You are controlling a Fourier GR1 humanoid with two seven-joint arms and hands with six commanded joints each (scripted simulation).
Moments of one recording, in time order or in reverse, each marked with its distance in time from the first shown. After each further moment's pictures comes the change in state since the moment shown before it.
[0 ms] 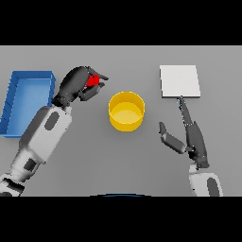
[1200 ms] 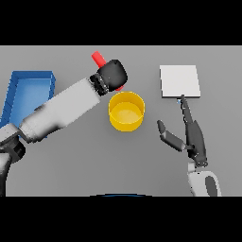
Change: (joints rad) left arm -0.537 0.056 -0.716 0.323 -0.548 -0.315 -0.094; right arm -0.015 0.022 -0.013 0.018 0.006 -0.034 0.009
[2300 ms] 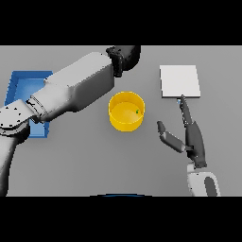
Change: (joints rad) left arm -0.341 -0.028 -0.342 0.143 -0.154 0.072 -0.096; right arm 0.008 0.010 0.004 -0.004 -0.007 0.000 -0.032
